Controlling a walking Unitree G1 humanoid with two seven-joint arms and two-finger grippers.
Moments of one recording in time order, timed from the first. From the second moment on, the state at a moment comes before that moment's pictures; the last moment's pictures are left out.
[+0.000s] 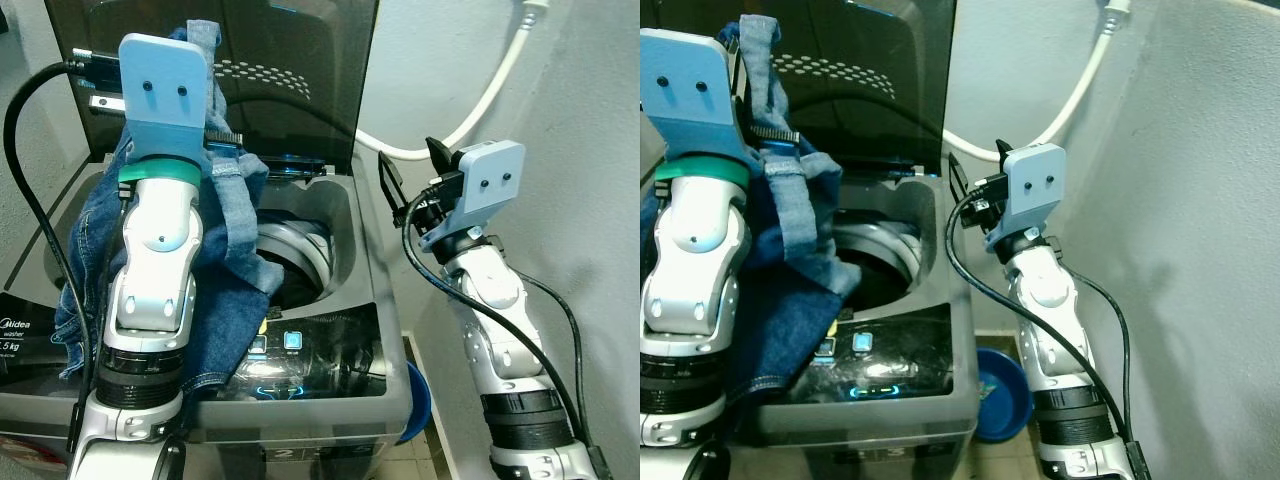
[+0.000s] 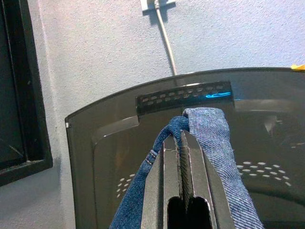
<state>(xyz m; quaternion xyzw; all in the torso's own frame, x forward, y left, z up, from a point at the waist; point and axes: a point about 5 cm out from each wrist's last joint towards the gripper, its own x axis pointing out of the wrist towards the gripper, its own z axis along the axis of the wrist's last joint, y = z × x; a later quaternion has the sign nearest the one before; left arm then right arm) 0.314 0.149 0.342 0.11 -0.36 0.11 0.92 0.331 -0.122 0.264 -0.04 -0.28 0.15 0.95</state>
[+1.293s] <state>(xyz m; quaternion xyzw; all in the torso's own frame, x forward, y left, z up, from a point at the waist) 0.330 0.148 0.276 -0.02 -0.08 -0.02 1.00 0.313 -0.133 0.294 -0.01 -0.31 0.25 0.92</state>
